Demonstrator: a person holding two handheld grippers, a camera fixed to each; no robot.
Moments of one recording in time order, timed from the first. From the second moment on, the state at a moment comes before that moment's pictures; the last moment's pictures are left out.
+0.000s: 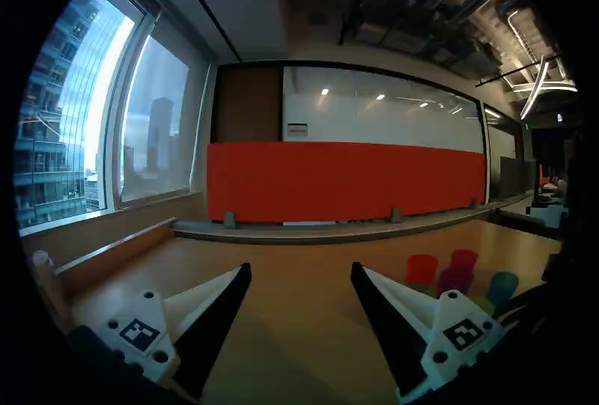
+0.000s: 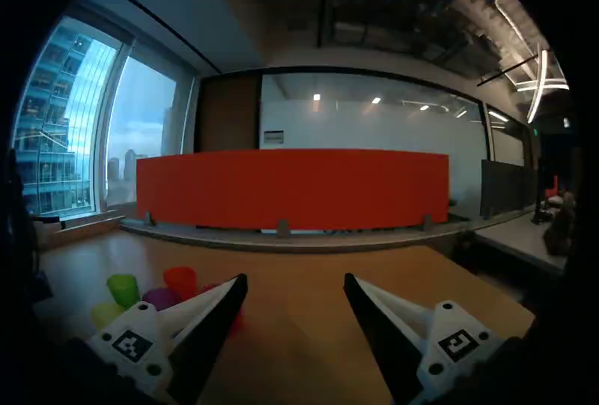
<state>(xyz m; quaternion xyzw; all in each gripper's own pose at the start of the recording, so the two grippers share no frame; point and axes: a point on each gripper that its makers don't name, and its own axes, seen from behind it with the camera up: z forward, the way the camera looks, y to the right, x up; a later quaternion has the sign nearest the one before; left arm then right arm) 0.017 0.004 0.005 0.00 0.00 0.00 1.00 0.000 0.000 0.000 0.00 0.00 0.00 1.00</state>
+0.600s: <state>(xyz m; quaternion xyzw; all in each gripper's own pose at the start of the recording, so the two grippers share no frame) 0.113 0.011 0.035 -0.03 0.00 0.04 1.00 0.094 -0.007 0.015 0.03 0.00 -0.02 1.00</state>
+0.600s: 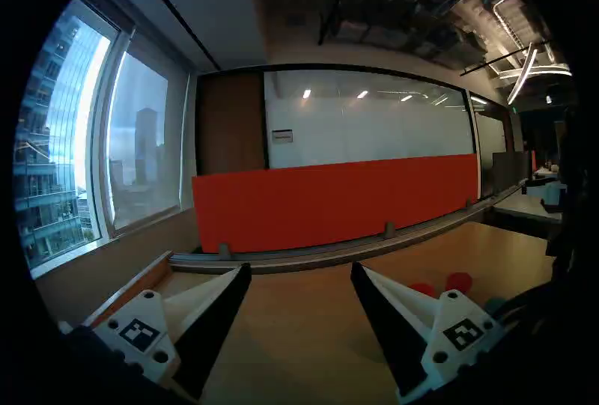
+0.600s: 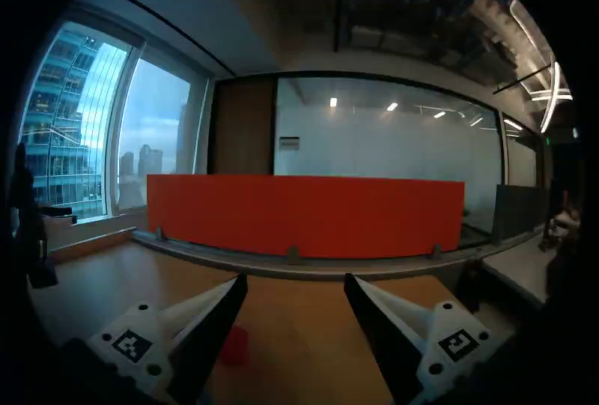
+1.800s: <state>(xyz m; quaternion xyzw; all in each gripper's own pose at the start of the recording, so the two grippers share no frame) 0.166 0.082 0.034 -0.24 -0.01 0.04 0.97 0.151 -0.081 -0.006 0.27 -0.02 -0.03 0.96</state>
